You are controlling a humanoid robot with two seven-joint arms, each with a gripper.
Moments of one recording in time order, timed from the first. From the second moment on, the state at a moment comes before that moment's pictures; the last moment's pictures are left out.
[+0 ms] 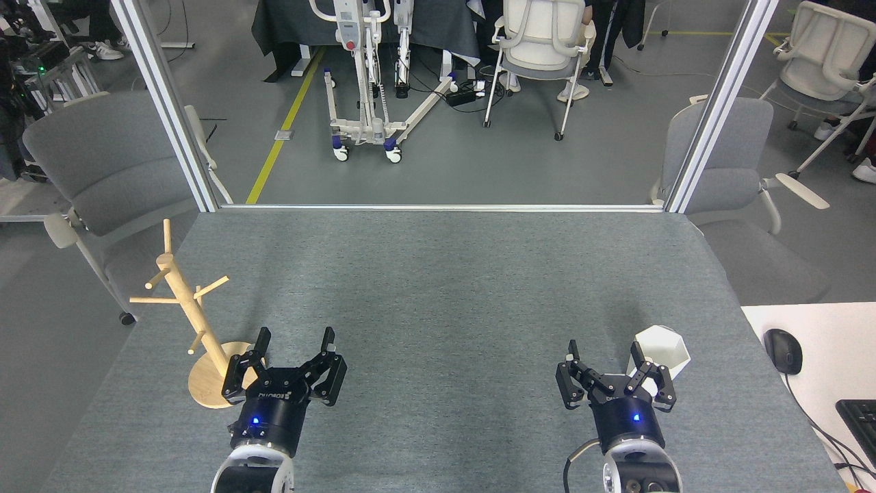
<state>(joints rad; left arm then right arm) -0.08 -0.11 0.06 -1.56 -1.53 -0.11 0.07 -0.12 0.08 -0.05 -1.39 1.59 0.00 0.03</state>
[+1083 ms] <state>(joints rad) -0.08 -0.11 0.05 -1.56 -1.52 -0.14 0.00 -0.16 -0.05 -0.15 -1.40 1.44 -0.03 -0.04</state>
